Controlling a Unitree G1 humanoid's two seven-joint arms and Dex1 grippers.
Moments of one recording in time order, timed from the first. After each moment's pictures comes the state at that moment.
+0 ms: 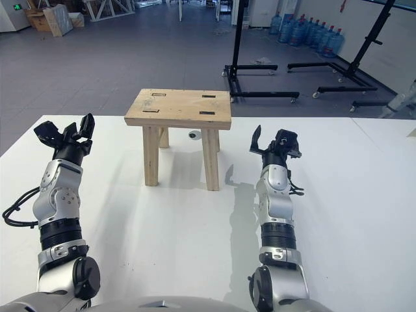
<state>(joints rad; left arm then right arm) -0.45 0.16 0.50 0.14 -0.45 0.28 -0.18 -0.41 -0.07 -0.24 0.24 0.13 0.03 -0.15</state>
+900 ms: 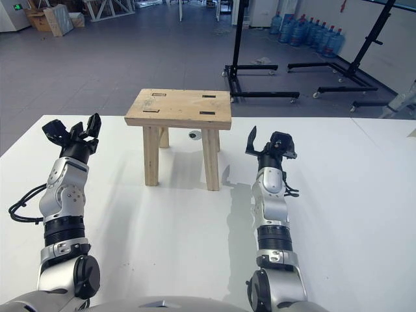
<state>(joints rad) -0.47 0.17 0.44 0.18 -0.46 0.25 -0.15 -0.39 -0.06 -0.21 0.27 0.11 -0.04 -0.15</state>
